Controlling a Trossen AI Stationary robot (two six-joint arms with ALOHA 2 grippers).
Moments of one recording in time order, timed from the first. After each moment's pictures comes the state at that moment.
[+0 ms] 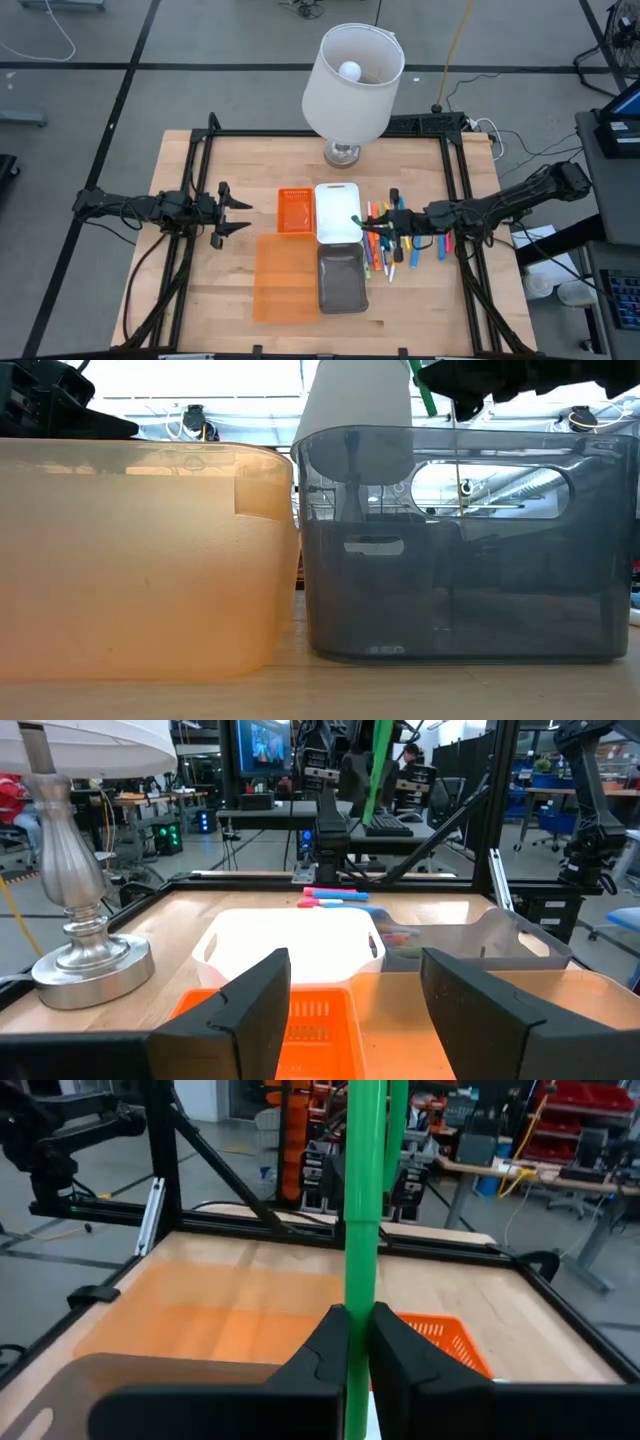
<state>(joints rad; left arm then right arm) -0.13 0.10 0.02 0.11 -0.11 -0.01 0.27 1.03 0.49 0.43 0.26 -0.07</state>
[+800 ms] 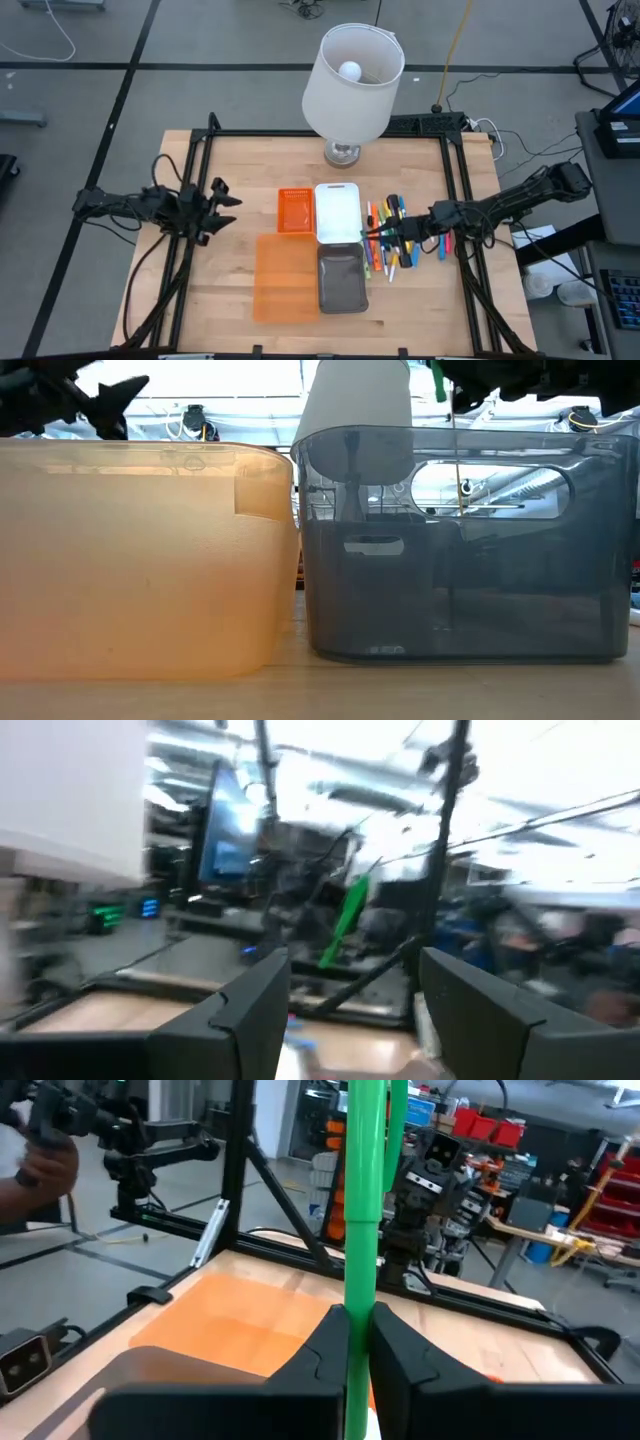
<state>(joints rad) -0.13 0.11 0.02 0.43 -0.05 -0.16 0.25 1.04 0.41 0.62 0.08 -0.18</state>
